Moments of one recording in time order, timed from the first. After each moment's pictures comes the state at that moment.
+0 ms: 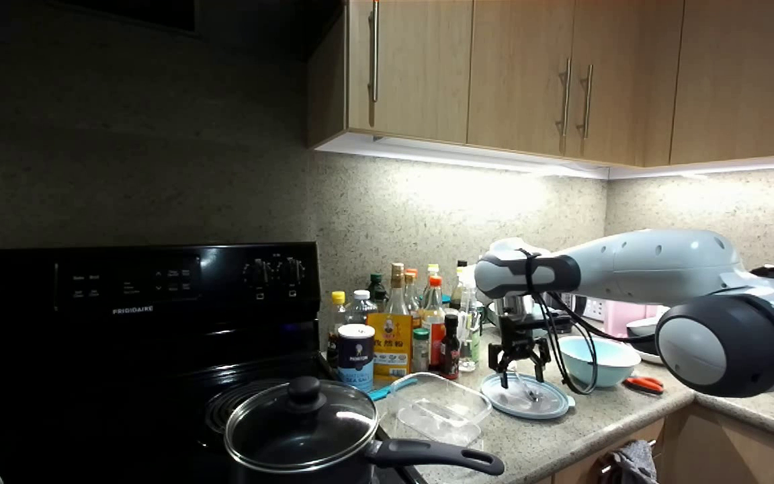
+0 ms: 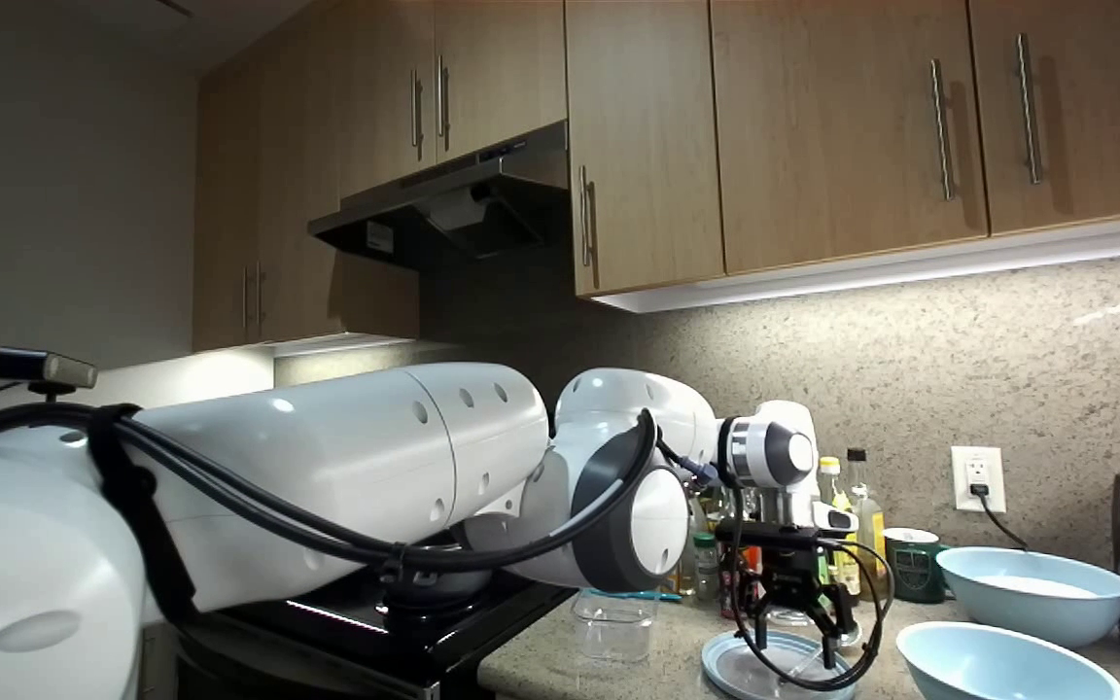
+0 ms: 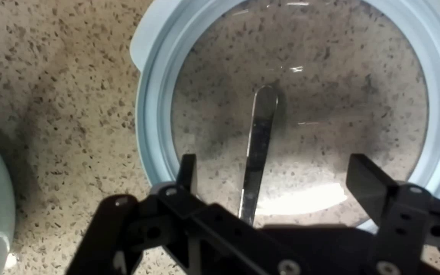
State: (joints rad) arm -0.20 1.38 -0.06 -0.37 -0.01 1.56 0.07
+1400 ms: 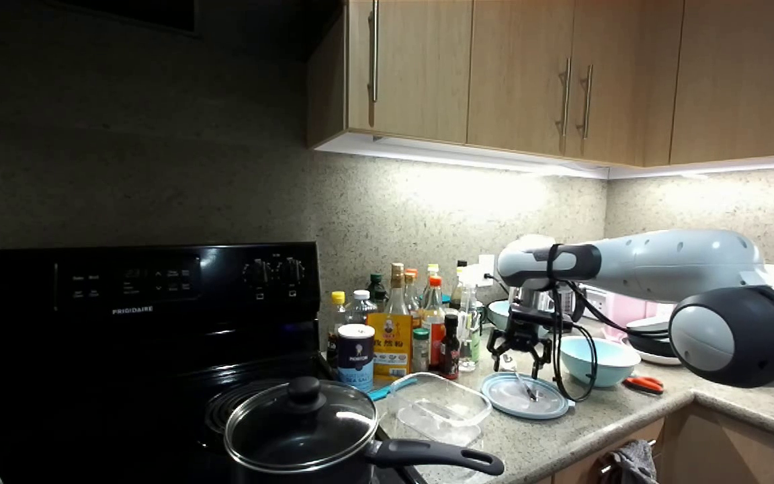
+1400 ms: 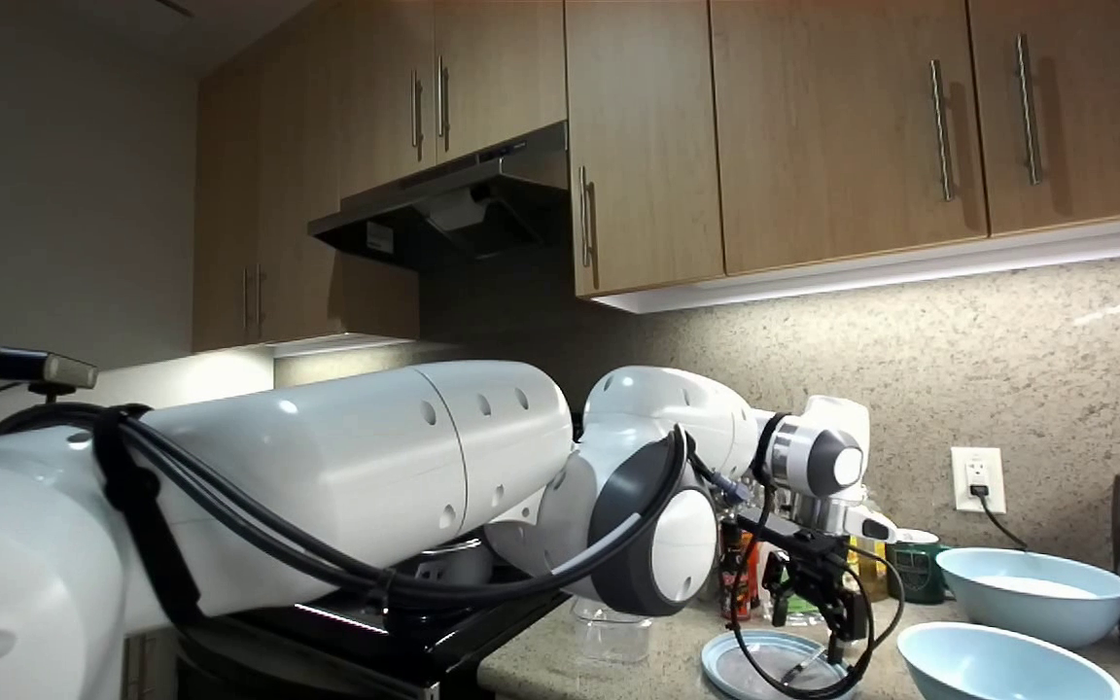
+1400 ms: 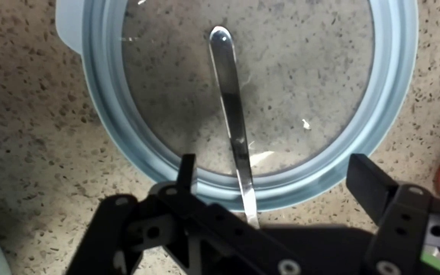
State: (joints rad) arm -0.30 1.38 0.03 -0.37 0.14 1.68 0.28
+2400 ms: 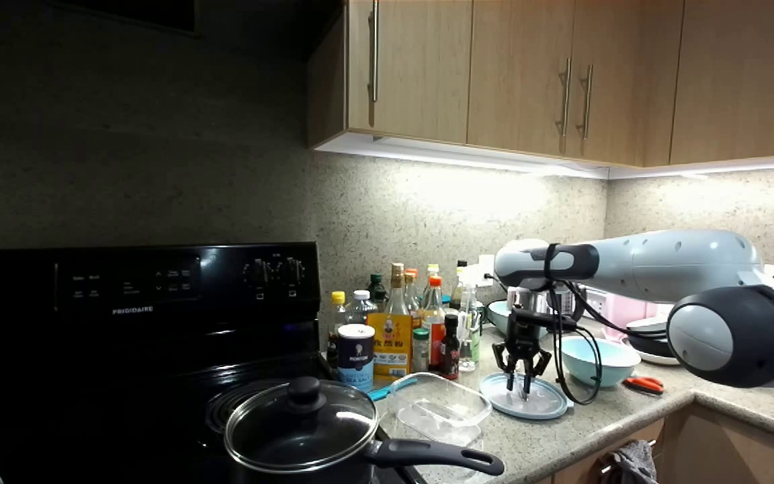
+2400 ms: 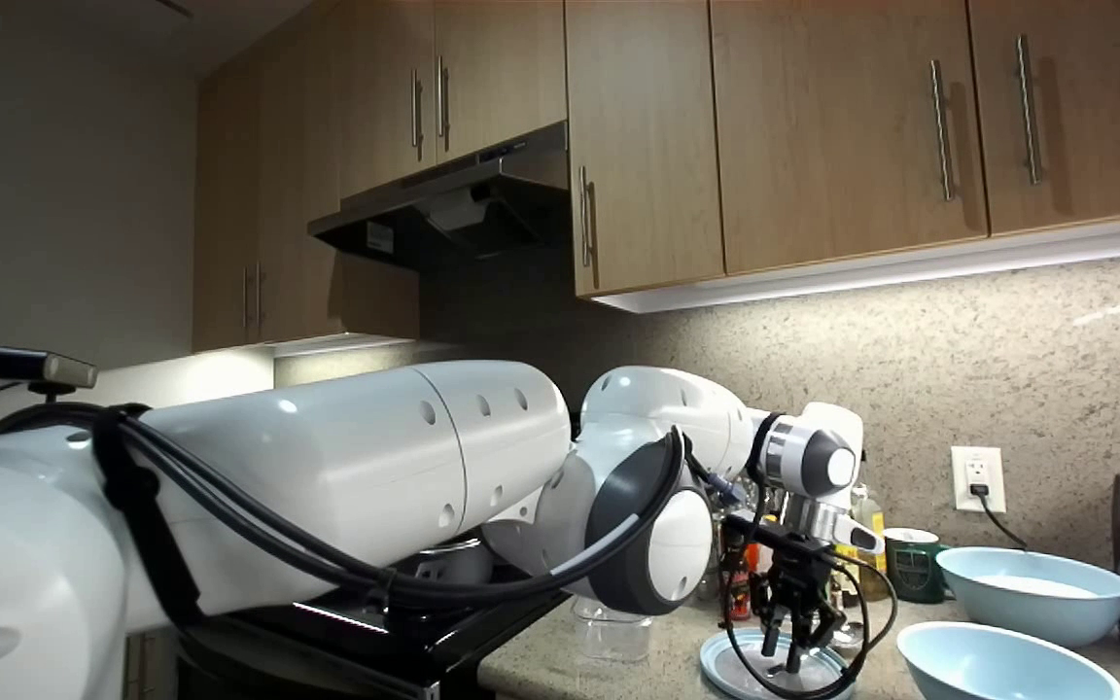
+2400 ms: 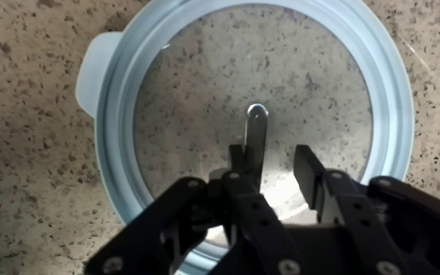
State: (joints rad) arm -0.29 1.38 0.05 -0.37 0.14 1.54 0.20
